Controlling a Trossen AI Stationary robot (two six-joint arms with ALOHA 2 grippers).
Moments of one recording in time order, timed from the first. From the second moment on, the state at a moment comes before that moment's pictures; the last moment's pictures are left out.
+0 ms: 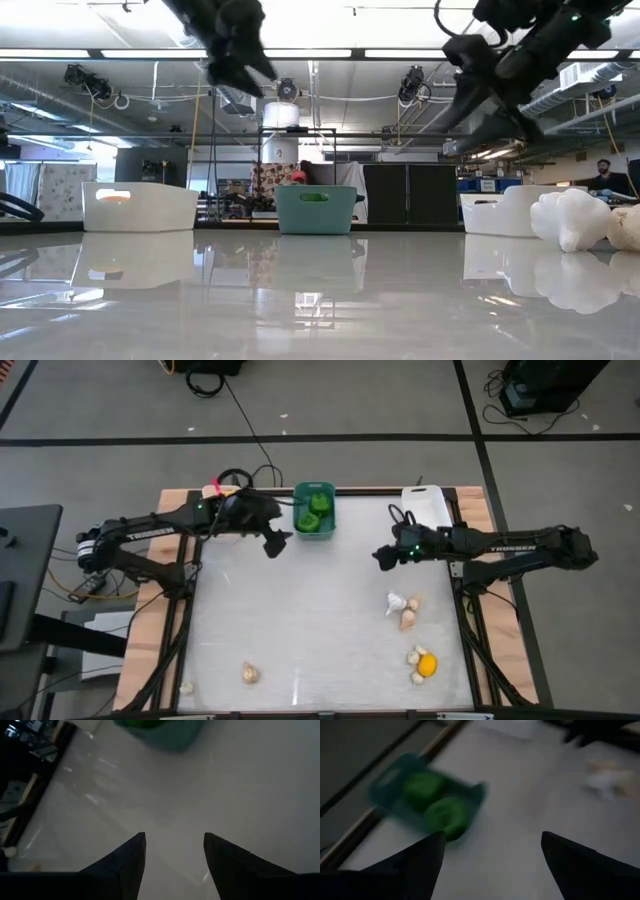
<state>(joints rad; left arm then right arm) 0.29 1.25 1.12 -0.55 -0.07 -0.14 -0.13 1.01 0.64 -0.40 0.13 1.00</state>
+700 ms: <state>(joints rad) -0.02 1.53 1.12 -0.14 -0.03 -0.43 0.49 1.01 0.80 -0.96 0.21 1.44</state>
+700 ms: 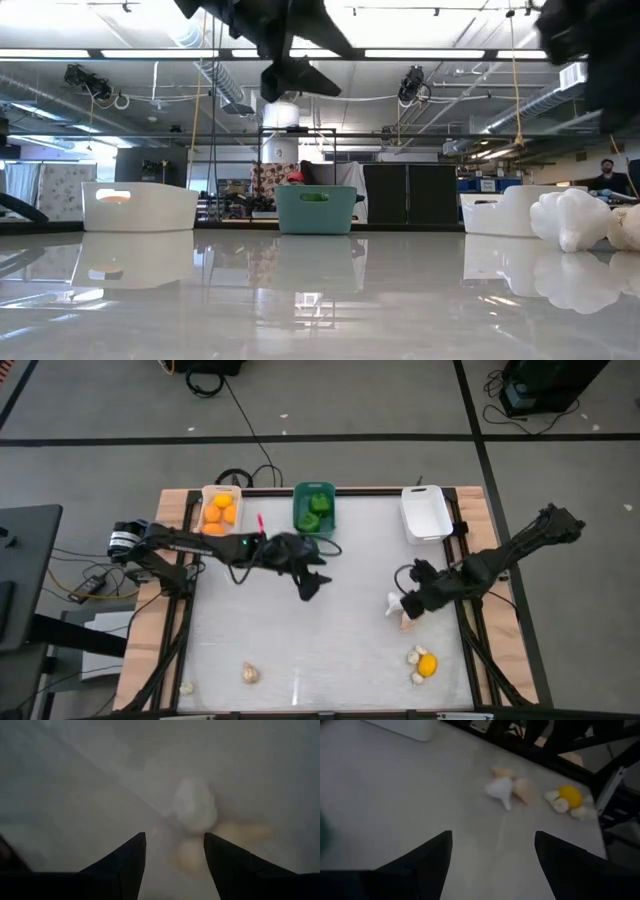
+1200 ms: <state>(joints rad) -0.31 1.70 1.12 -0.07 -0.20 -0.80 0.88 1.16 0.83 -0.89 -0.02 1.58</state>
